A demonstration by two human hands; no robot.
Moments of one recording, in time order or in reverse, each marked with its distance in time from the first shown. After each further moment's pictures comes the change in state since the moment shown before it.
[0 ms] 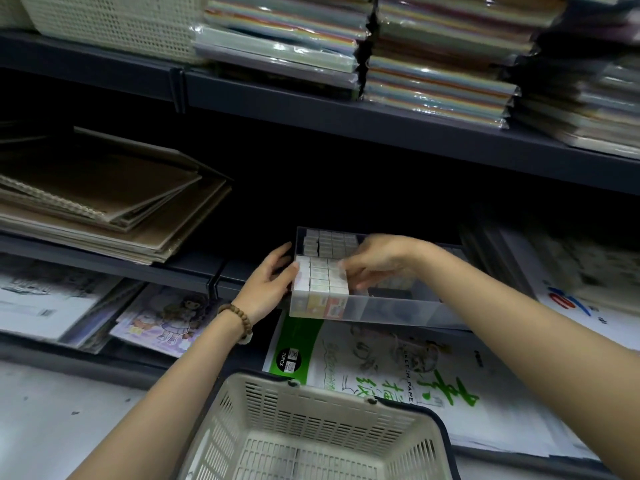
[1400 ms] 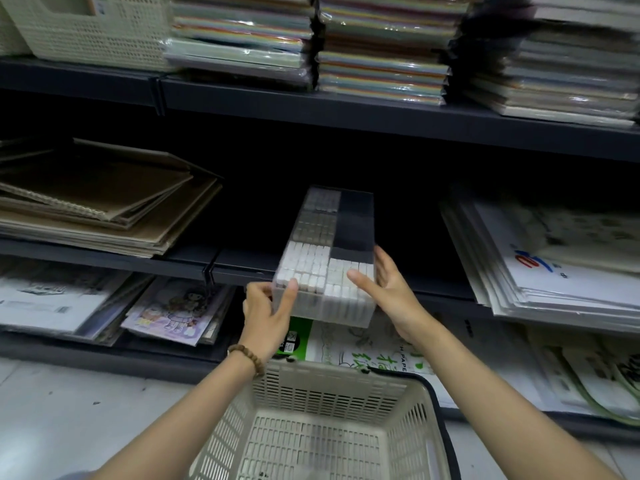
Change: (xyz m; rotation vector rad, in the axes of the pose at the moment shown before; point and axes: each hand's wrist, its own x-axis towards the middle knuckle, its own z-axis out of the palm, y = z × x) left_hand -0.082 -0.012 0.047 0.235 0.235 -0.050; right_hand -0.066 0.092 0.057 0.596 0.309 -0.315
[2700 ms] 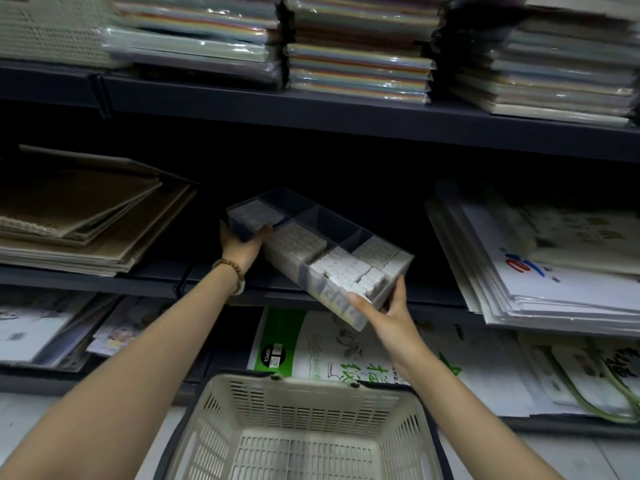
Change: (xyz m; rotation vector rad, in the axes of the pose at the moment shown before) left_hand 0.153 0.024 0.004 -0.248 0.128 -0.106; right_hand 0.005 0.041 -0.012 0.130 0.215 0.111
